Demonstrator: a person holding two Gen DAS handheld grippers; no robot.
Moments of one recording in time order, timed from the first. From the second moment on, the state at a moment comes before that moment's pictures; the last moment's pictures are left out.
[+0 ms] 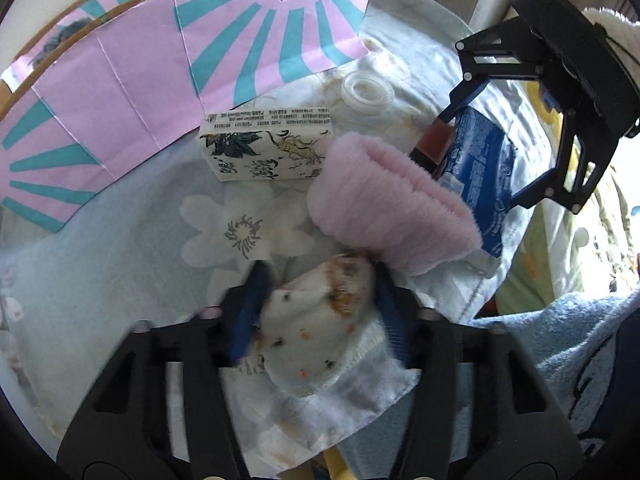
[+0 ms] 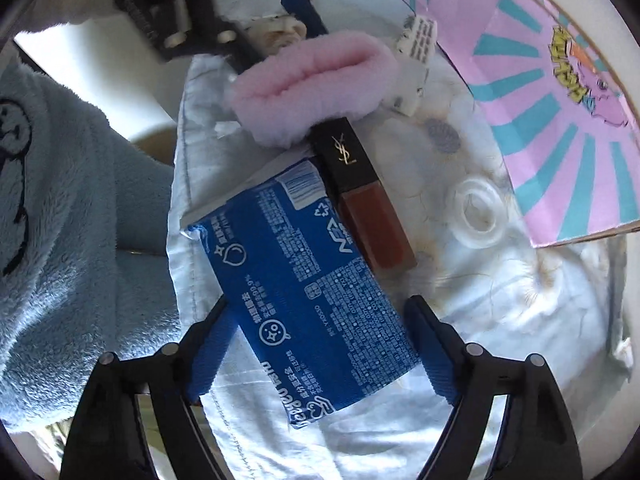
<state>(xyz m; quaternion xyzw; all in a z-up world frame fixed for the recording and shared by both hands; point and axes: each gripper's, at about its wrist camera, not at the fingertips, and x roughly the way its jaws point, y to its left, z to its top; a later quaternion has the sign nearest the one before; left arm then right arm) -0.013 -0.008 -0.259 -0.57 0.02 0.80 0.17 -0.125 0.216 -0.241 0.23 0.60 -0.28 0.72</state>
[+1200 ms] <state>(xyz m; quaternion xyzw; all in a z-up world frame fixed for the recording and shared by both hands) -0.026 -0.040 -0.175 -0.55 -0.03 0.83 0.12 -0.158 0.233 -0.120 0.30 0.45 -0.42 0.73</state>
